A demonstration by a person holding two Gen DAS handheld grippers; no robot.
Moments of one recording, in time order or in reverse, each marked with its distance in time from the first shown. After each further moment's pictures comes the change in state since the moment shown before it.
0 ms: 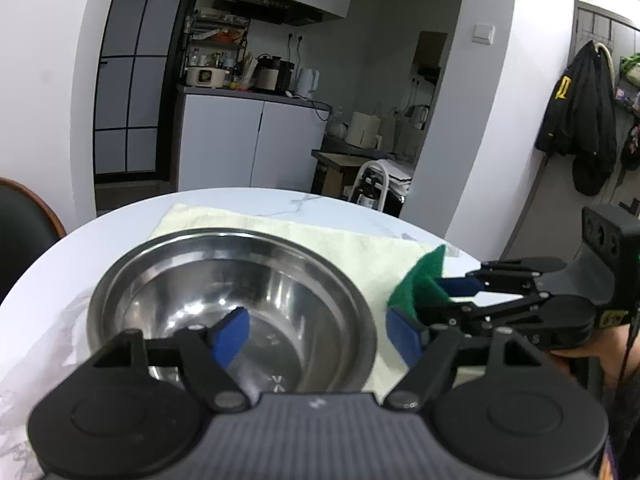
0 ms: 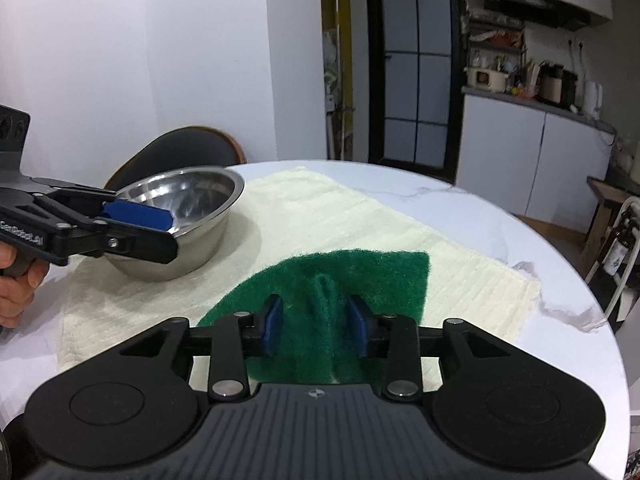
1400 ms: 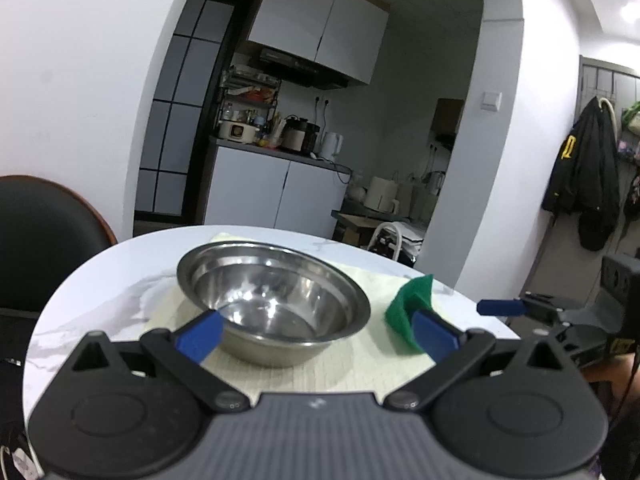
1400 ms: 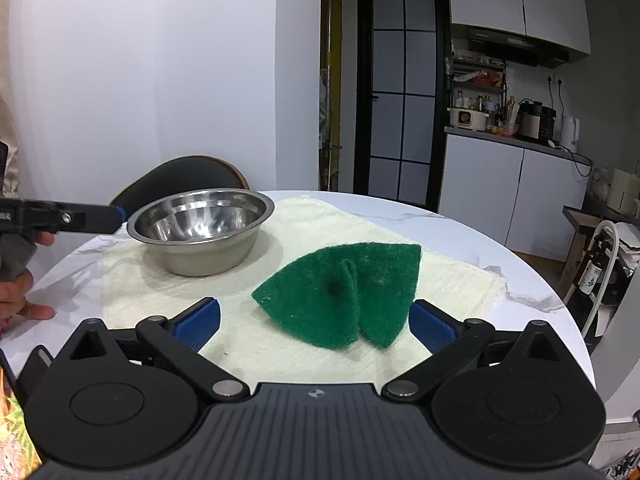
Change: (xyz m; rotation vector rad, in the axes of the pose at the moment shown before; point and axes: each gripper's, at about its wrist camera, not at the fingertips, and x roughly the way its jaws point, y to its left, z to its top) left arm -0.068 -0.004 -0.043 -0.088 -0.216 0.050; right arm -0.062 0.020 -0.028 -0.032 -0.112 -0.045
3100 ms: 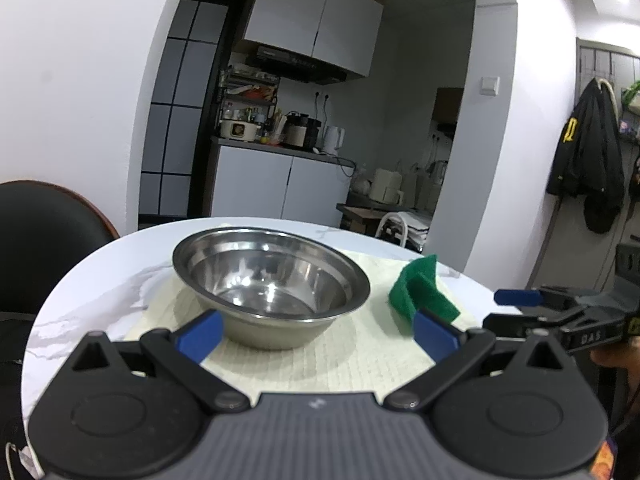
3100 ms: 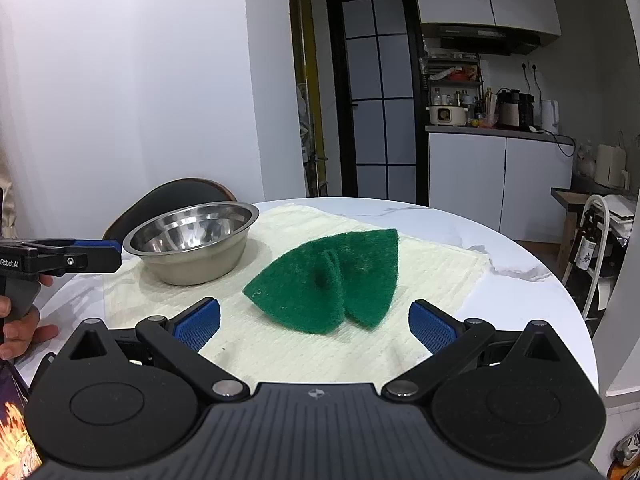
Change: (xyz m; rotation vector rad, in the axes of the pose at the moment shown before) left arm -0.002 -0.019 -0.015 0.073 0.022 0.042; right arm -0.012 -0.009 -0.014 0.105 -0.037 -0.019
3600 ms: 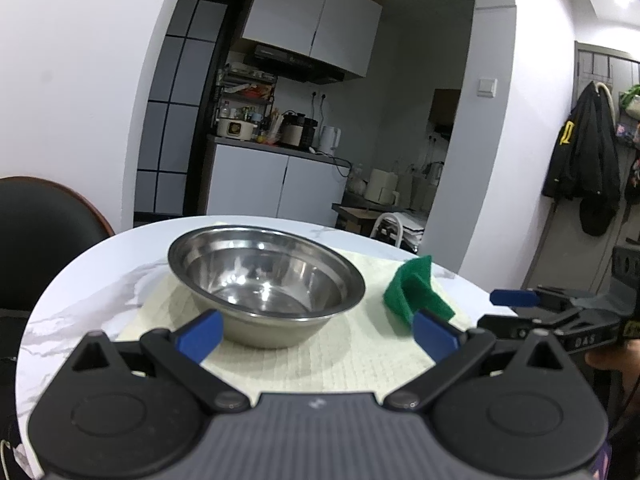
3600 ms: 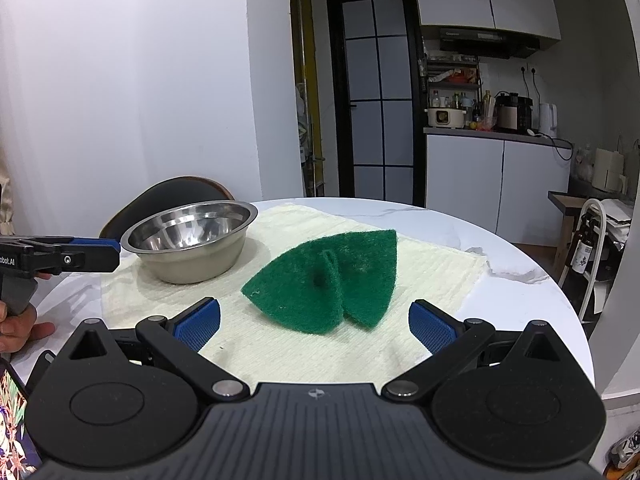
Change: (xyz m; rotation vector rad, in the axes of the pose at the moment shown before) left arm 0.000 0.006 0.001 -0.024 -0.006 -0.023; right arm -0.001 0.000 0.000 -0.012 -0.003 -0.010
